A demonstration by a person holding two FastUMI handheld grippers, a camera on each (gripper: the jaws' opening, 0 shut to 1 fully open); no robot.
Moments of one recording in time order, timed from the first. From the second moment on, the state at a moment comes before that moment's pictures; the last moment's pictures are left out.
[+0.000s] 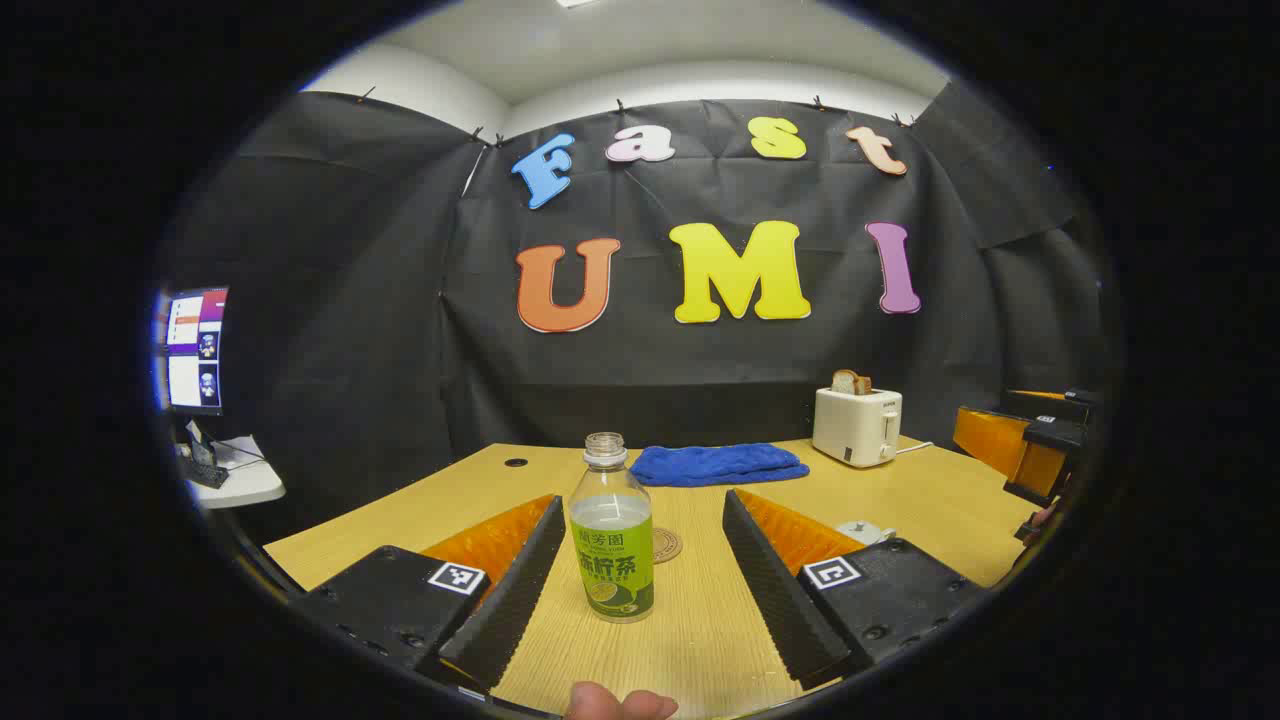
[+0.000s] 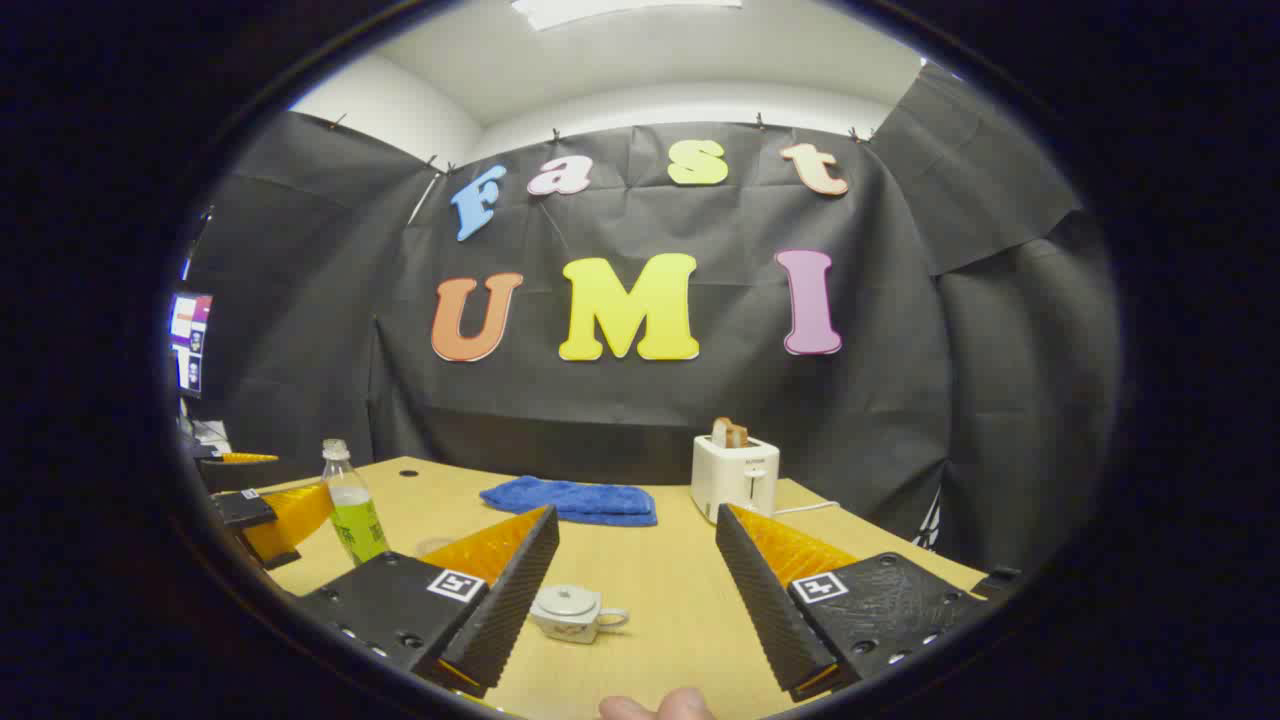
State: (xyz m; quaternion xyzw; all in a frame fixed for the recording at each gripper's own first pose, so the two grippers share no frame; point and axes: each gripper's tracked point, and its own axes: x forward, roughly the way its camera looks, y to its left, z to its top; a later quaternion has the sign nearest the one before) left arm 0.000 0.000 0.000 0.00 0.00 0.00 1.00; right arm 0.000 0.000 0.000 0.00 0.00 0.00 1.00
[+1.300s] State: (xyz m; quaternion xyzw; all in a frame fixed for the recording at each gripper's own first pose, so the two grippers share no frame) left arm 0.001 0.008 -0.007 -0.01 0.01 0.01 1.00; right arm 0.038 0.047 -0.066 -0.03 0.06 0.03 1.00
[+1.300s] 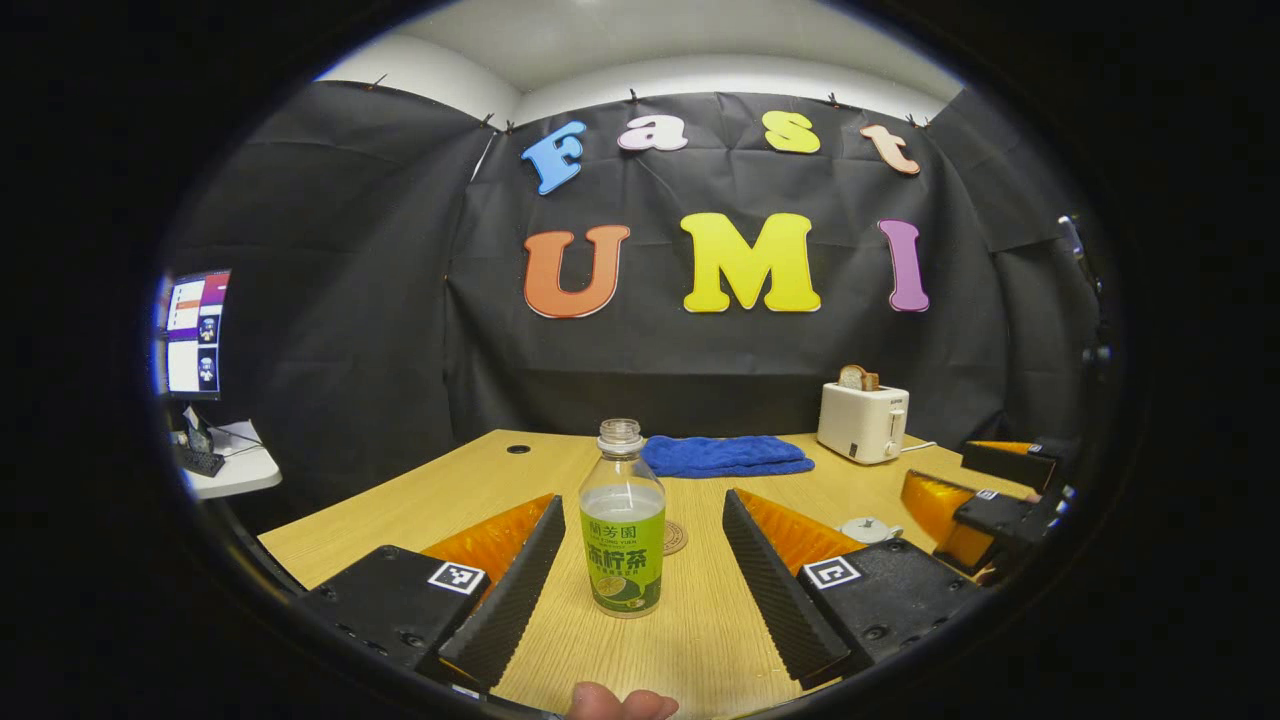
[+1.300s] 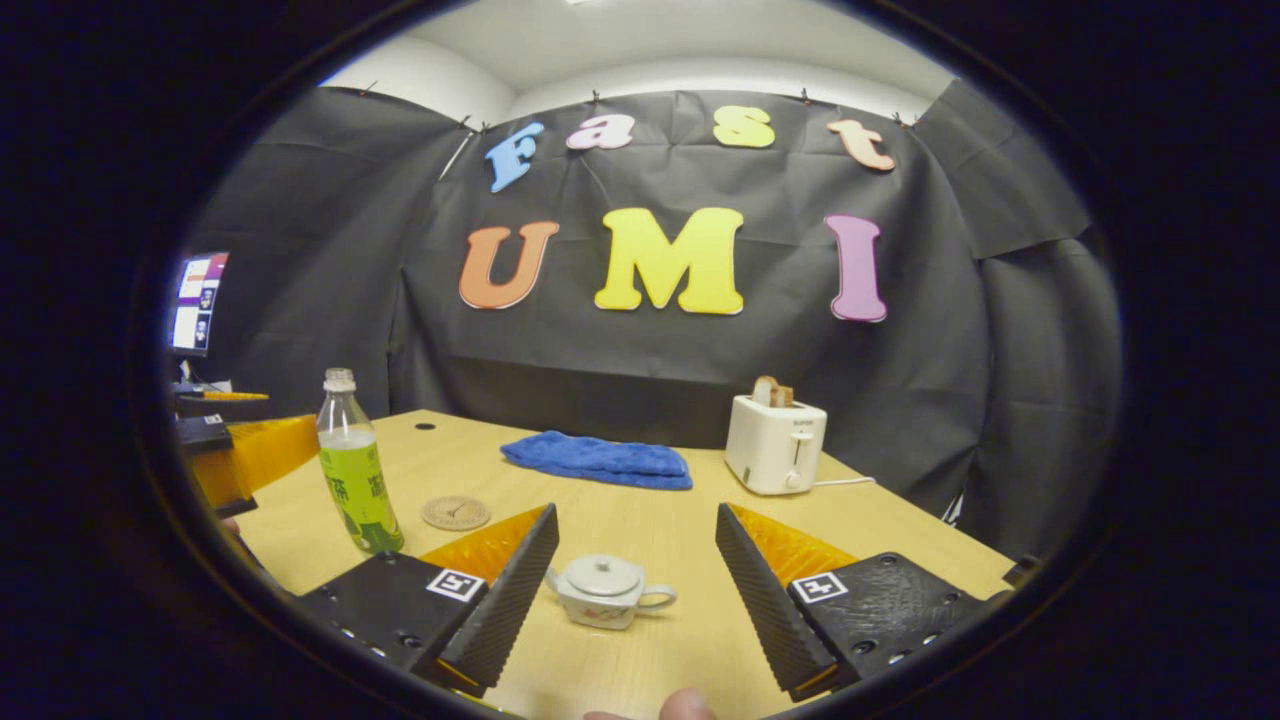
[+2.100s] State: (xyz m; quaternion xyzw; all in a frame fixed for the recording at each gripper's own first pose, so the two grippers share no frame) left arm 0.002 0.028 -0.009 -0.02 0.02 0.02 1.00; right arm 0.101 0.065 -0.126 0.00 0.12 0.02 0.99
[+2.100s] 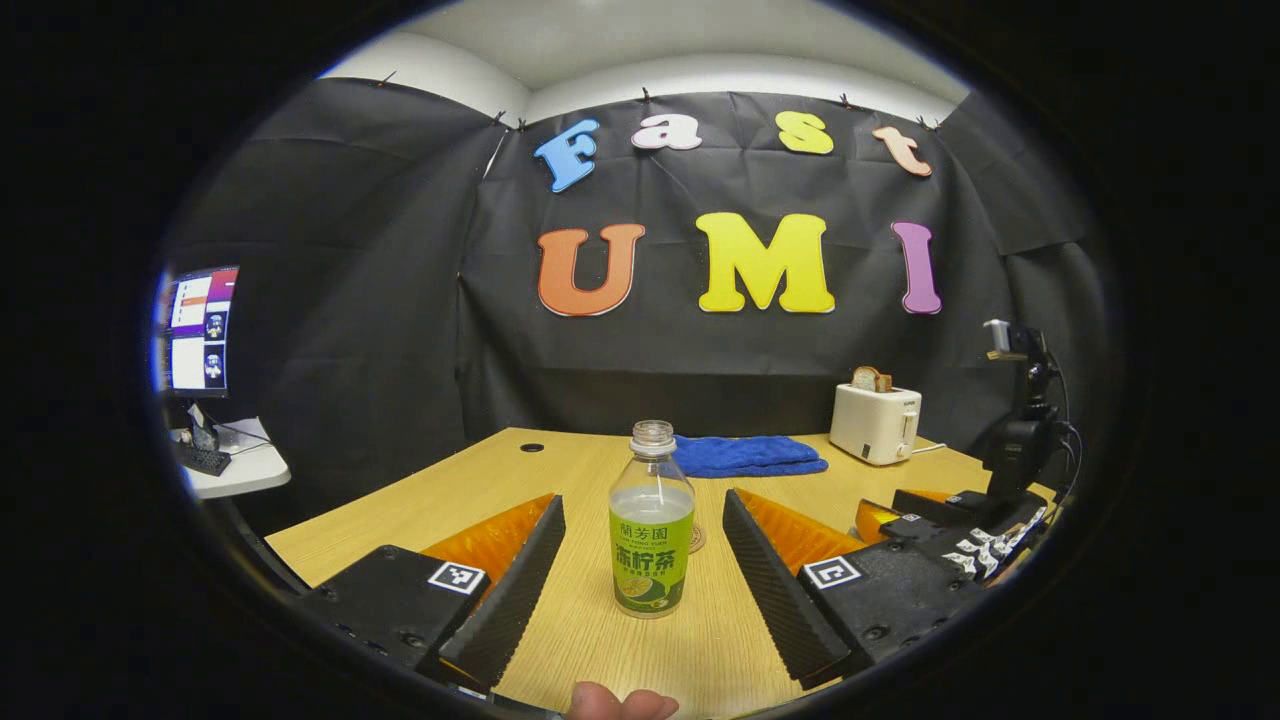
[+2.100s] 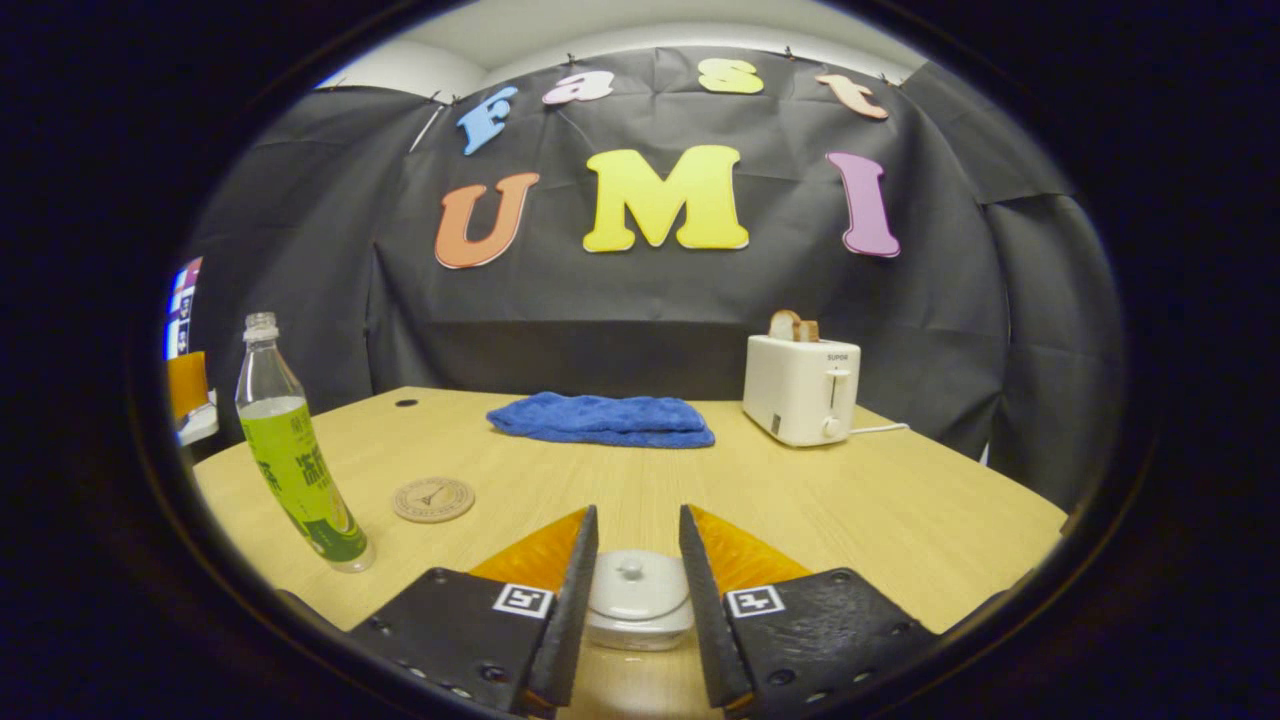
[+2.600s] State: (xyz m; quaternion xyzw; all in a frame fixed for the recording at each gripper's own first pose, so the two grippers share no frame) left arm 0.006 0.030 -0.016 -0.02 0.03 0.02 1.00; right arm 0.102 0.068 -0.130 -0.01 0.12 0.03 0.99
